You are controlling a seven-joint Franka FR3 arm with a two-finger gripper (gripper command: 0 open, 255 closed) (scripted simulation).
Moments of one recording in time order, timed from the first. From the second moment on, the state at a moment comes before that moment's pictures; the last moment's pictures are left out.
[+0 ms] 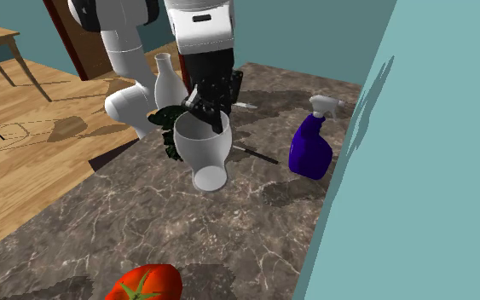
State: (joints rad) arm 0.01 -0.01 -0.14 -1.45 0.09 1.44 -0.29
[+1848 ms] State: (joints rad) arm 0.11 0.01 -0.08 -1.13 0.10 1.16 -0.09
